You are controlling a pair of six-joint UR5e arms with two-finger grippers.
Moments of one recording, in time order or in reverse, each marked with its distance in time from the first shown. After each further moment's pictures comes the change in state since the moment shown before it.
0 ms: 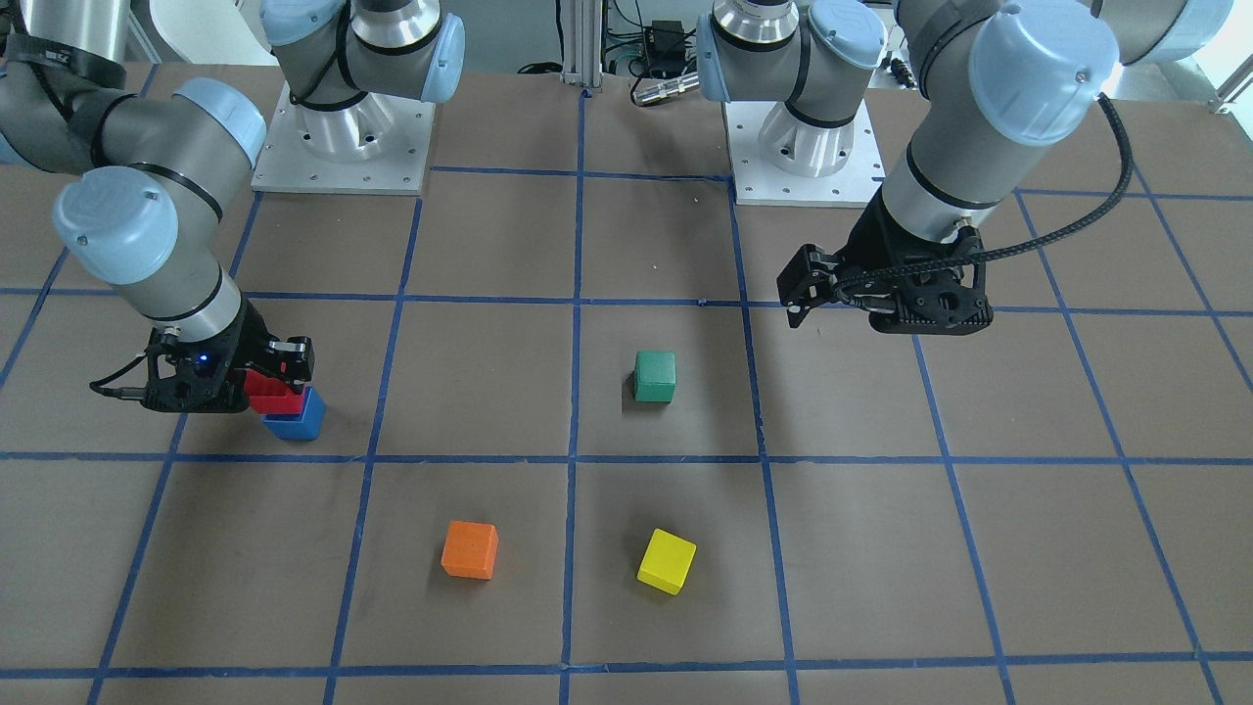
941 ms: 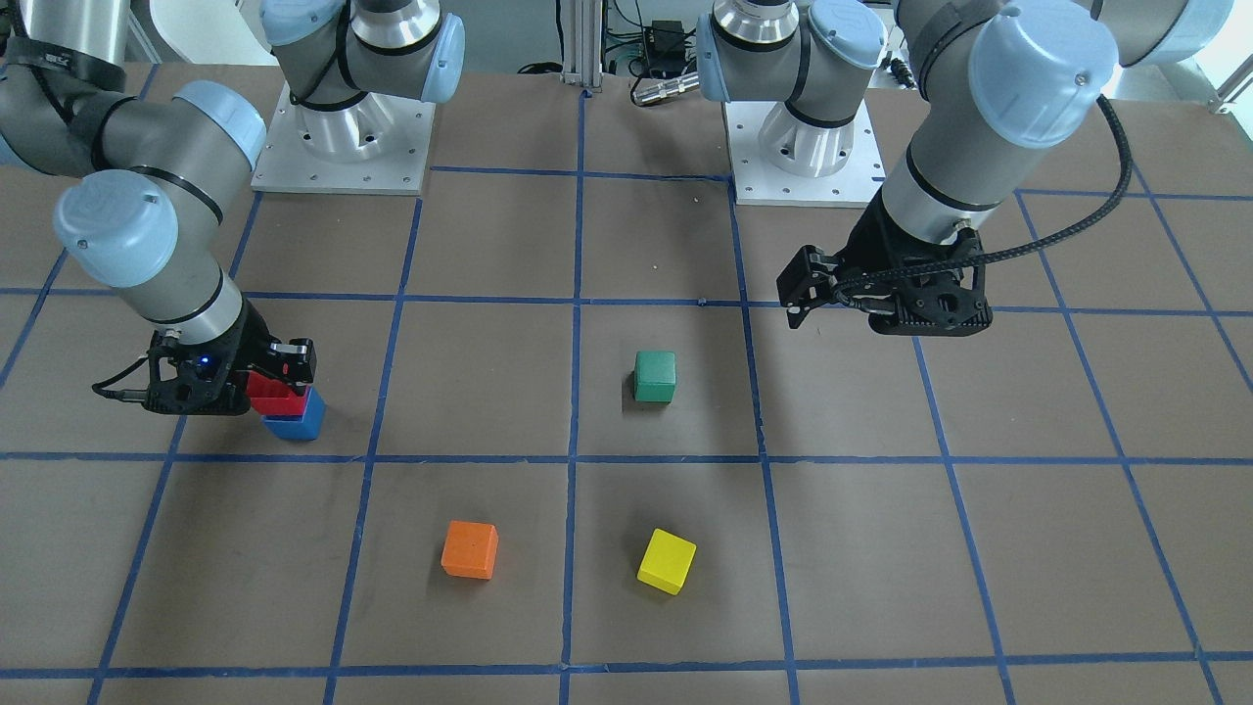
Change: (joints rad) left arm 0.000 -0.003 0.000 0.000 0.000 0.000; right arm 0.000 0.006 -0.003 0.000 0.009 0.006
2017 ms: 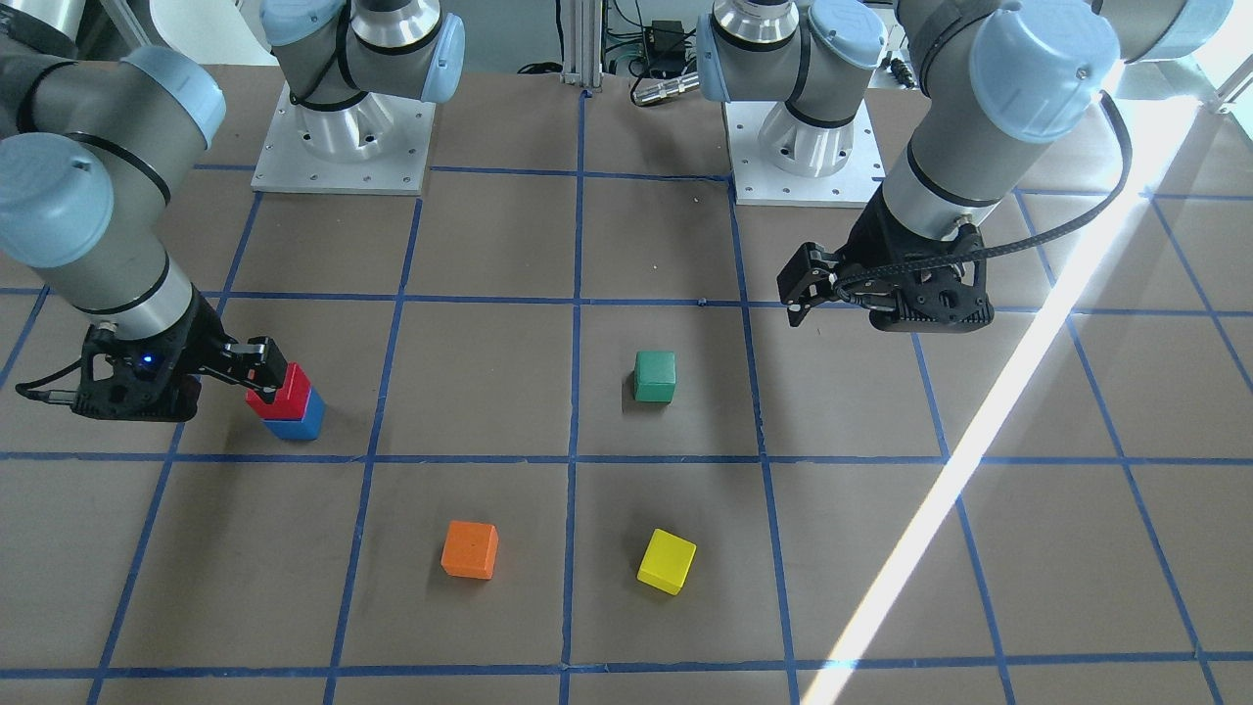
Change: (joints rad) left arm 0.000 0.005 0.000 -0.001 0.000 0.001; right arm 0.004 -0.011 -0.190 0.164 -0.009 0.015
